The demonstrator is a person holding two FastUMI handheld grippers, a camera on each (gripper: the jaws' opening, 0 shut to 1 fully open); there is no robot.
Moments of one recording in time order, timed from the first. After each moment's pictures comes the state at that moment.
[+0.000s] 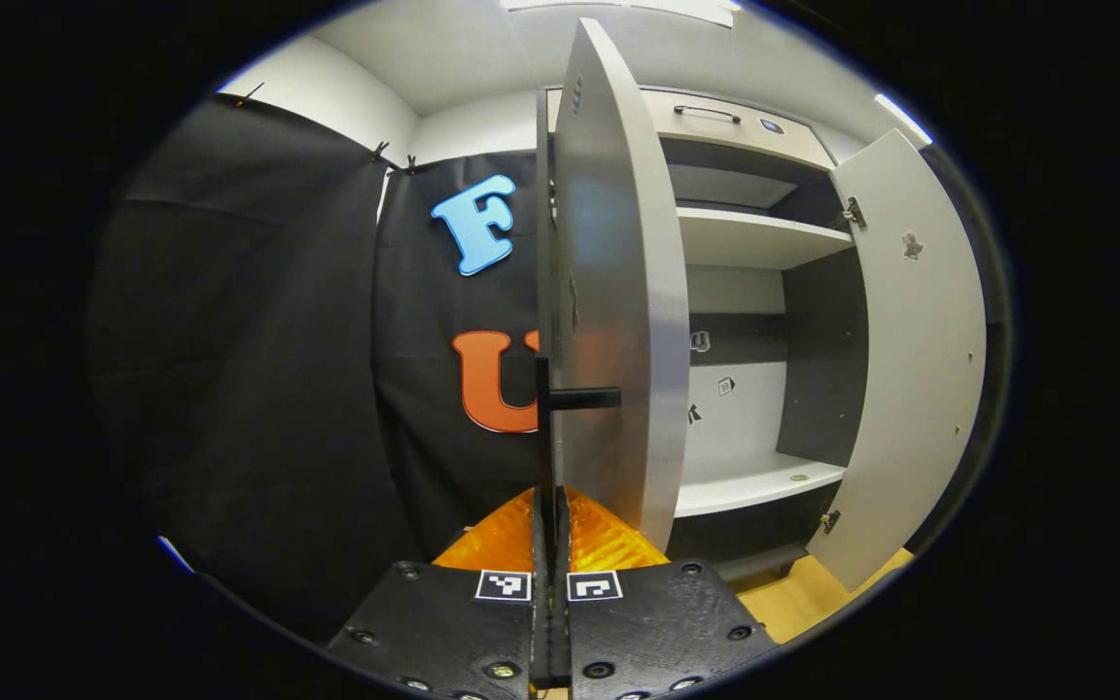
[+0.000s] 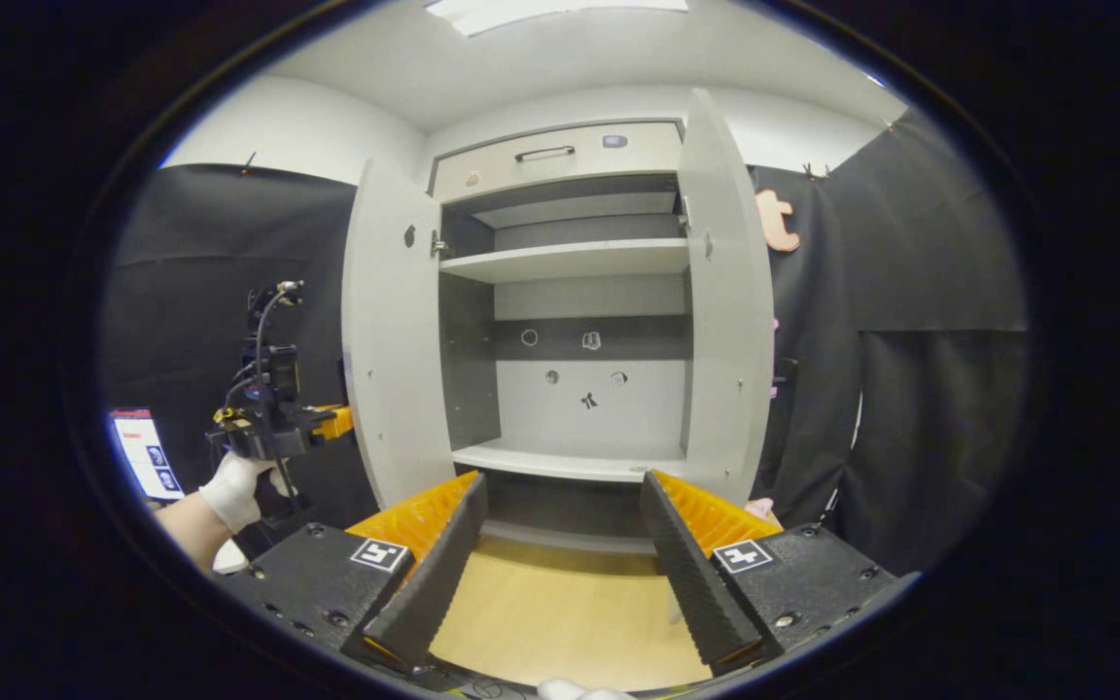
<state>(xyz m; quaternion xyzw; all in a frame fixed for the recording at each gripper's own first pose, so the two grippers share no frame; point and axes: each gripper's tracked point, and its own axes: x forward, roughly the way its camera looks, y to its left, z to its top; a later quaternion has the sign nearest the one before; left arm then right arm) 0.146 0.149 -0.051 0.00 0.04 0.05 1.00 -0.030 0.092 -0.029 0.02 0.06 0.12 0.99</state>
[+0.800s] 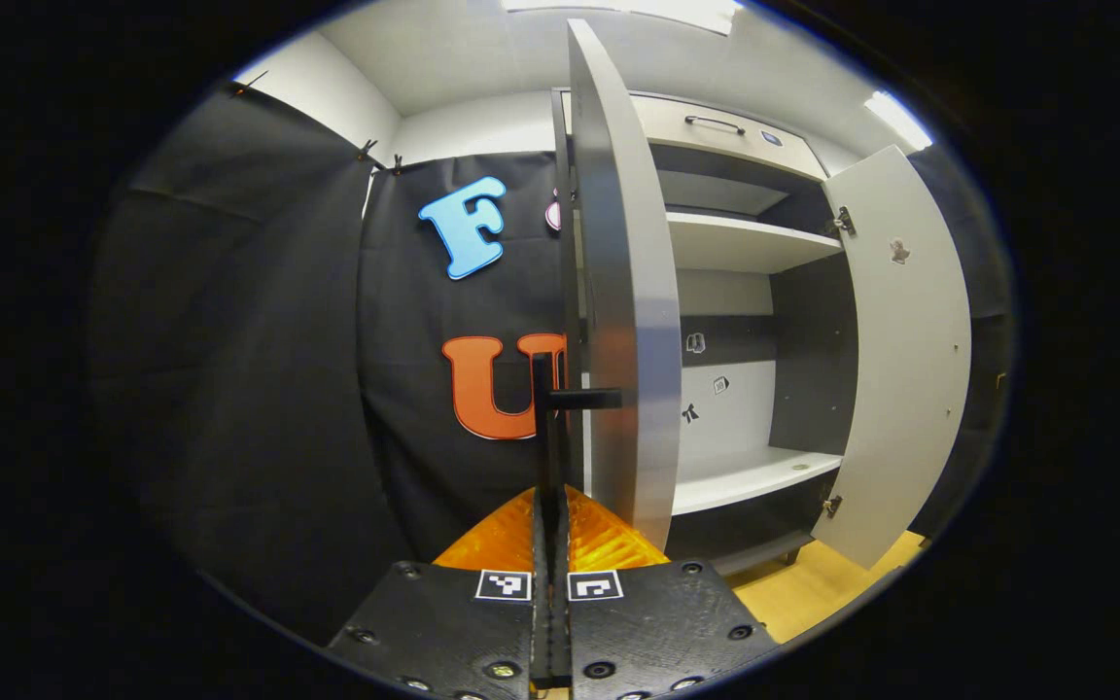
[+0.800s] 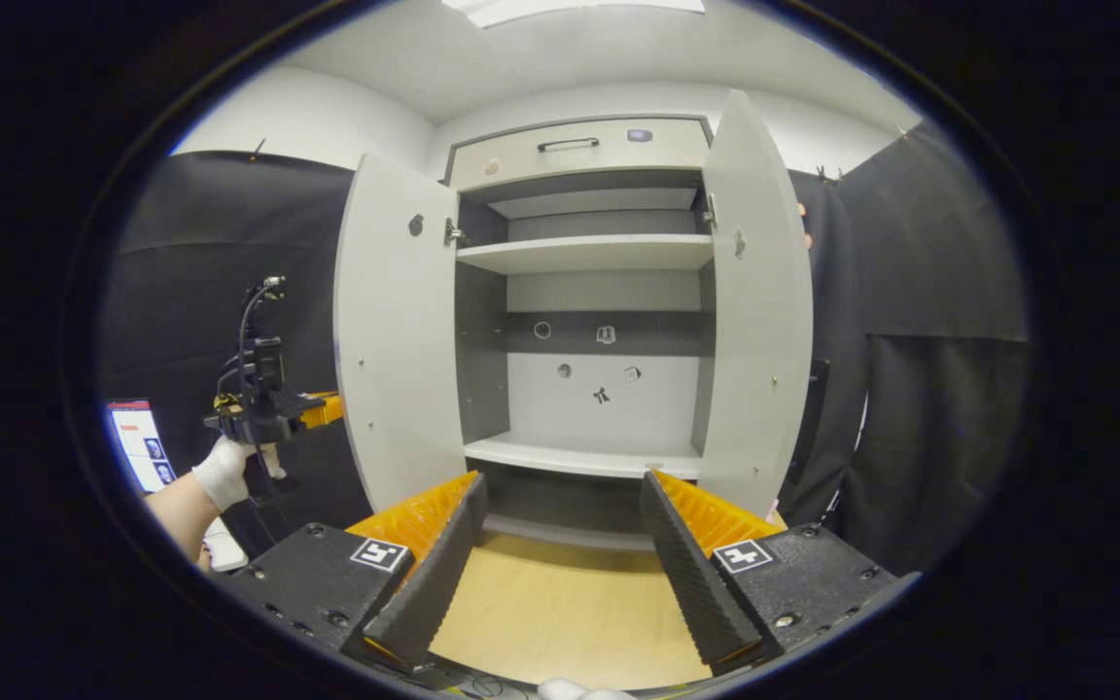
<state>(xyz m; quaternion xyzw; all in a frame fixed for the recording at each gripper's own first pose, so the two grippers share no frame) 0.146 0.185 -0.055 -0.01 0.02 -0.01 1.00 -0.032 0.120 -0.034 0.01 0.07 0.12 0.99</state>
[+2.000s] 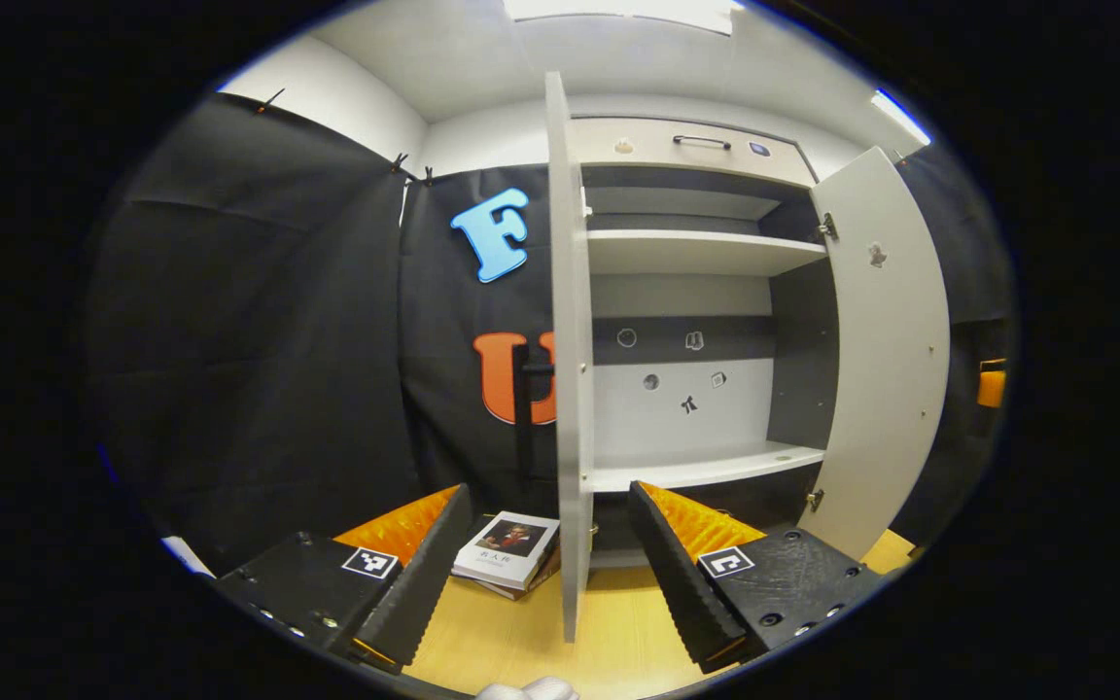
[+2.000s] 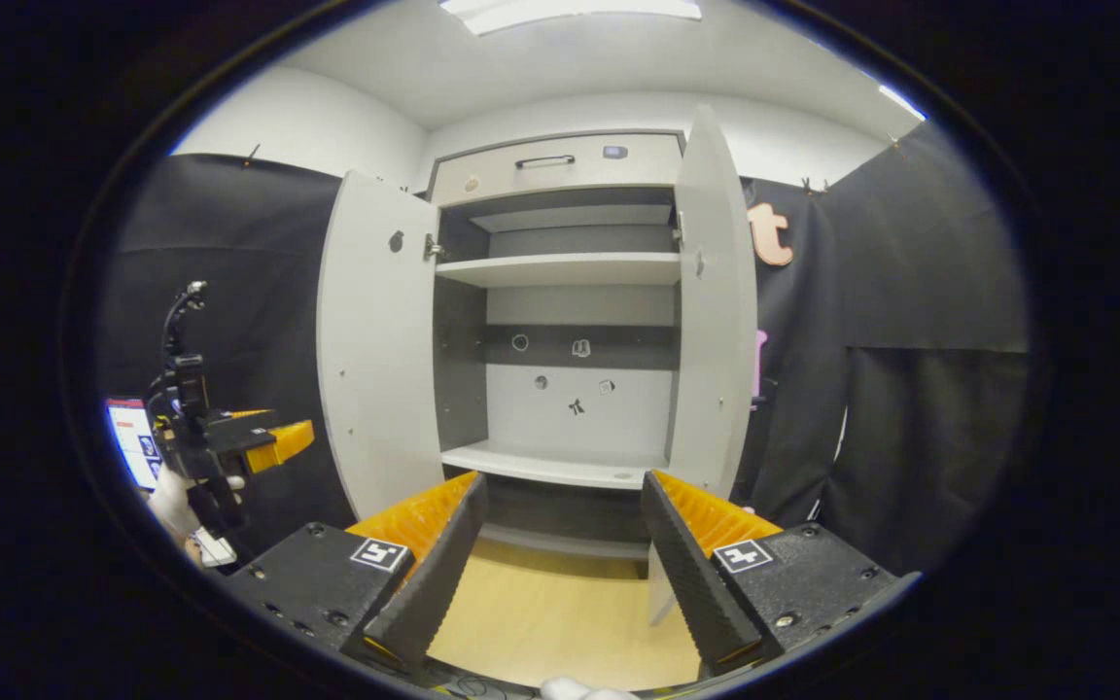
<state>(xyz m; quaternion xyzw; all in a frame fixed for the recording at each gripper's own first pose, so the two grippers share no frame) 0.038 0.135 -0.036 0.01 0.02 0.04 1.00 -0.042 0.069 -0.011 0.00 0.04 0.10 0.99</state>
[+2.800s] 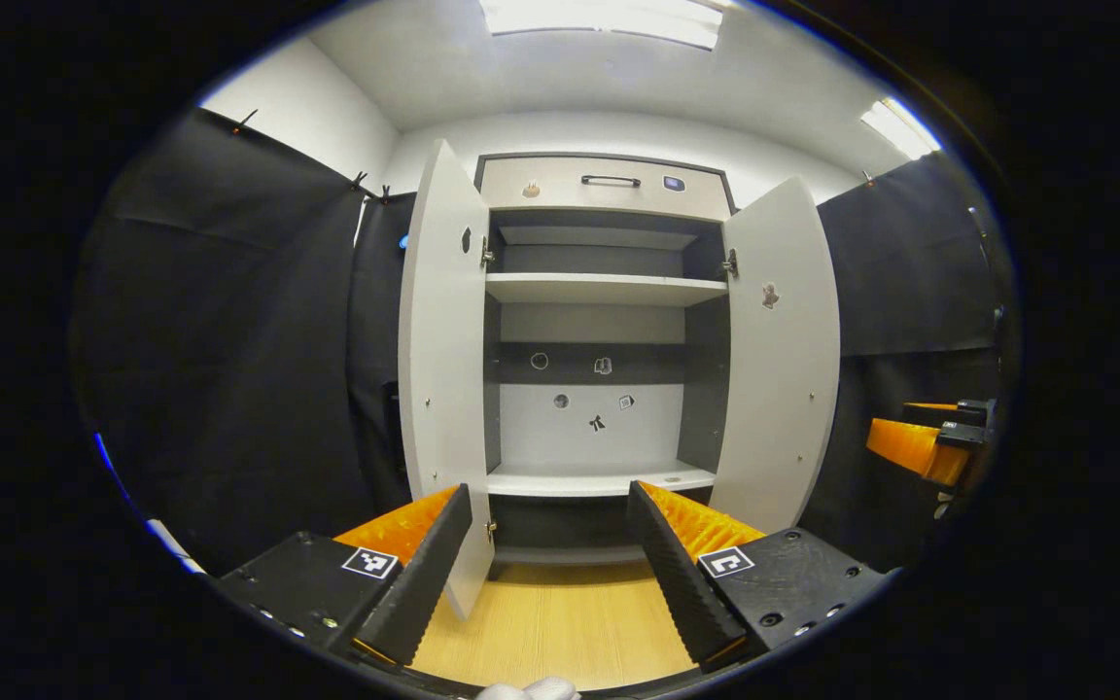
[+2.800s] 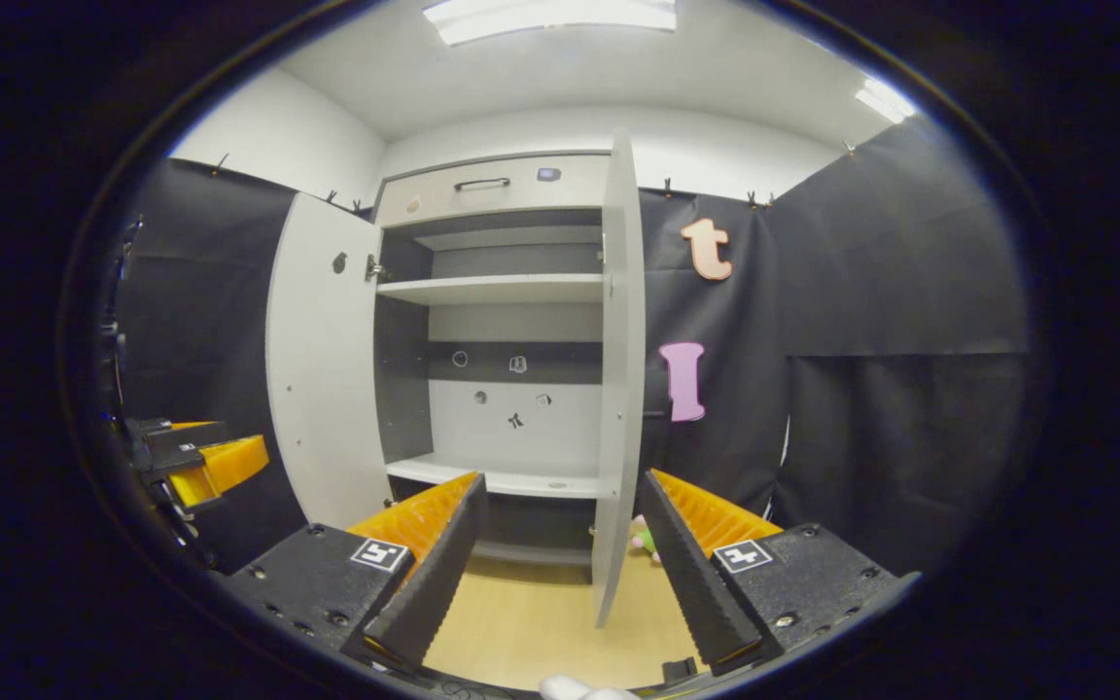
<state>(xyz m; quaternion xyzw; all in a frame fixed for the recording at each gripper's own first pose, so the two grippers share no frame) -0.030 0.001 0.001 -0.01 0.02 -0.02 1.00 -0.062 0.003 0.000 0.01 0.02 0.02 1.00</state>
